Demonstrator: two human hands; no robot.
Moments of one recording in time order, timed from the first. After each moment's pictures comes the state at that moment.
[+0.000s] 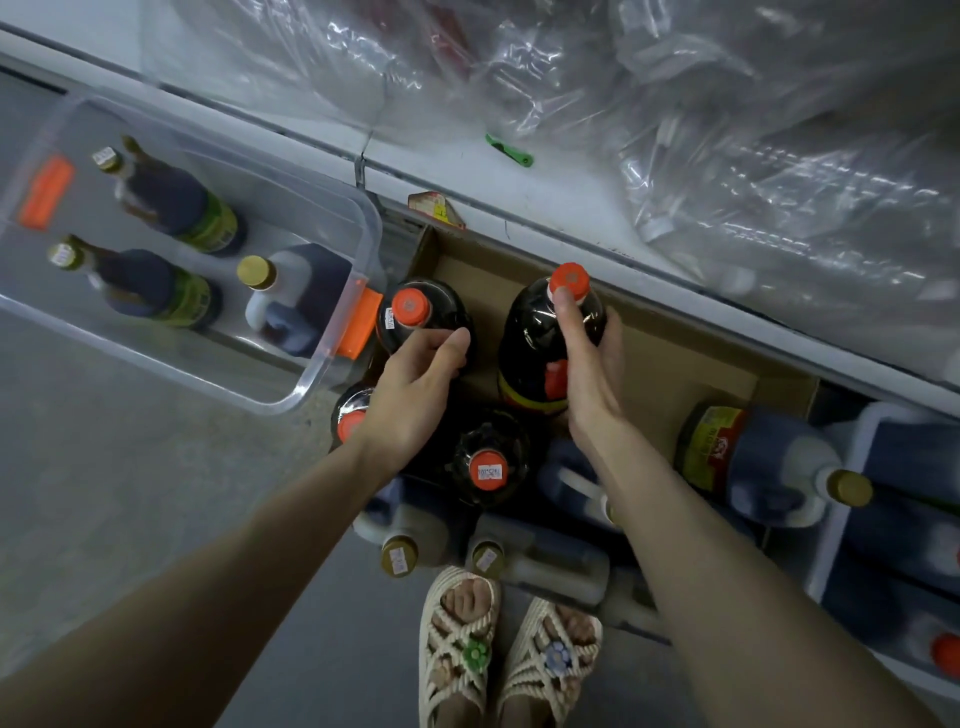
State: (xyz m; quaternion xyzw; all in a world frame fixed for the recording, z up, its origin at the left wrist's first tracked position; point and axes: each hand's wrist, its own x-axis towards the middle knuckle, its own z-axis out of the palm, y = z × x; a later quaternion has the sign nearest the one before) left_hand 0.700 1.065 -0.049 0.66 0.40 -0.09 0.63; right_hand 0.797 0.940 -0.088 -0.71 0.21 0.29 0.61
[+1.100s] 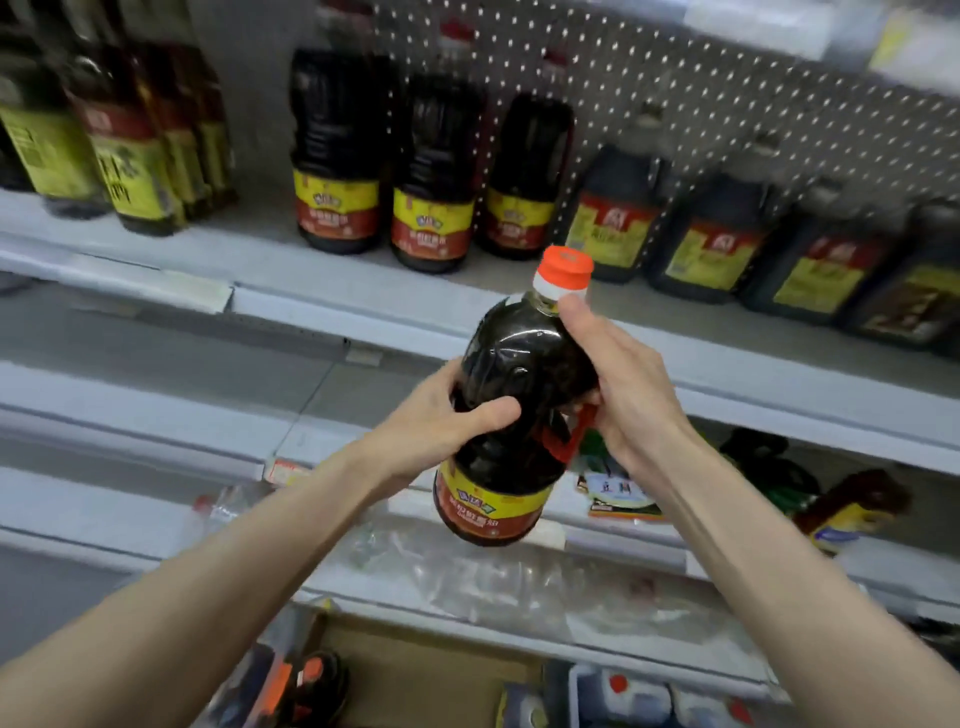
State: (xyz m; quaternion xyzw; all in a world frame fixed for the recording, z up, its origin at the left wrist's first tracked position) left_hand 0.807 1.003 0.581 0.70 -0.04 0.01 0.72; right_hand 0.835 0.844 0.660 -0.71 -0.09 0.10 0.69
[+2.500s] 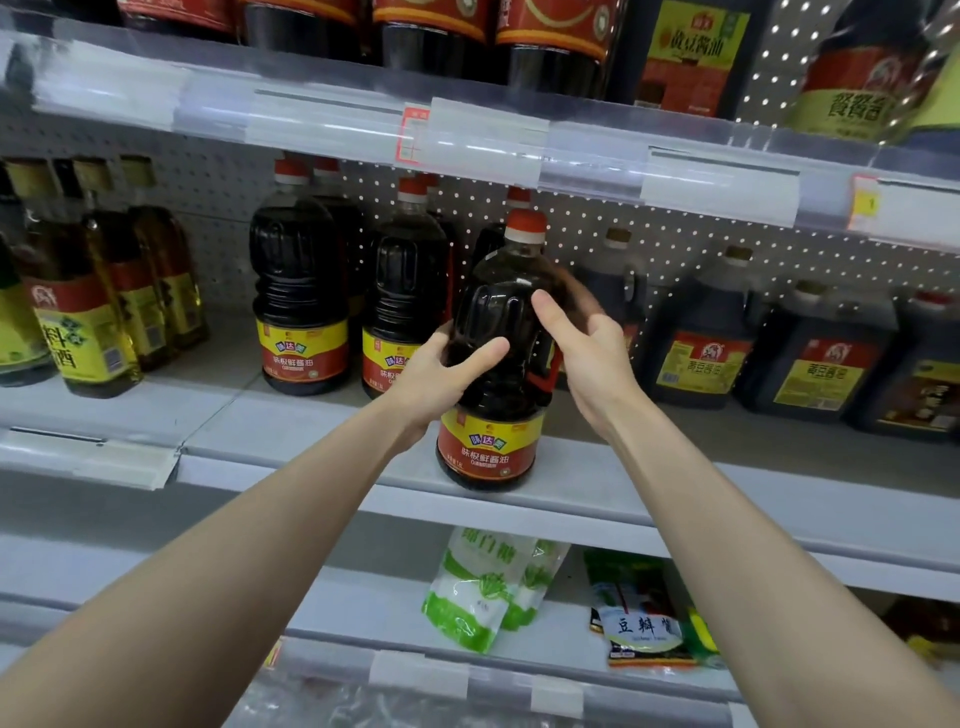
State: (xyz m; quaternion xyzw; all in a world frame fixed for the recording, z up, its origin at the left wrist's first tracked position) left_hand 0.984 1.039 0.672 0.71 -0.01 0.10 0.70; right_hand 1.022 0.884 0.710 -0.68 -0.22 -0.04 0.70
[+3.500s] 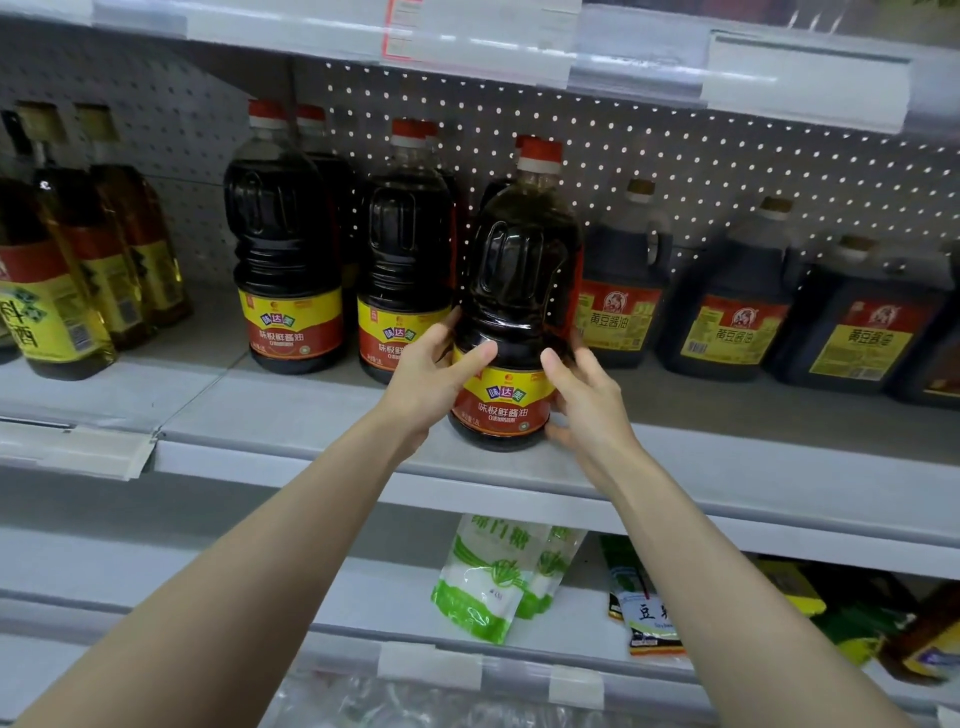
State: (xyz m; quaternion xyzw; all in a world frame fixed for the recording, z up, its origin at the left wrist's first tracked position) left_hand 1.000 1.045 0.629 0.69 0.01 0.13 0.71; right_hand 1.030 0.886 0.625 -0.68 -0.08 0.04 0.72
